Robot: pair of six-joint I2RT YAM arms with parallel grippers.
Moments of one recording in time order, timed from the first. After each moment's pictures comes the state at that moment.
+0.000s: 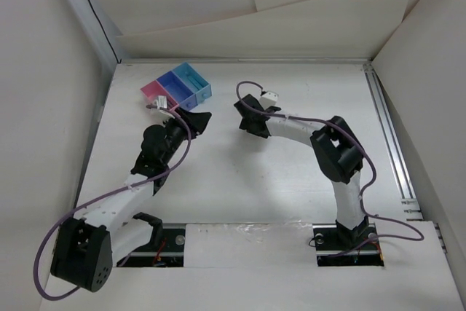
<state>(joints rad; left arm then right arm) -0.35 1.01 0.46 0.52 0.10 -0.85 0.71 2.05 1.45 -0.42 0.52 0.95</state>
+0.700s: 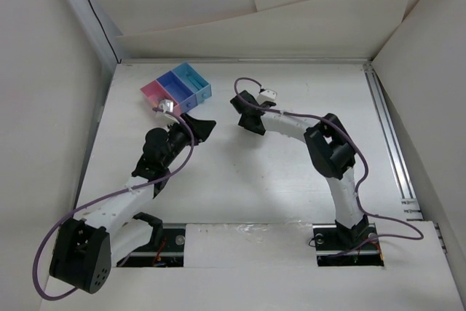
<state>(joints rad) -0.37 0.98 0.42 0.51 0.19 -0.81 0.70 2.15 1.61 -0.53 0.55 1.01</state>
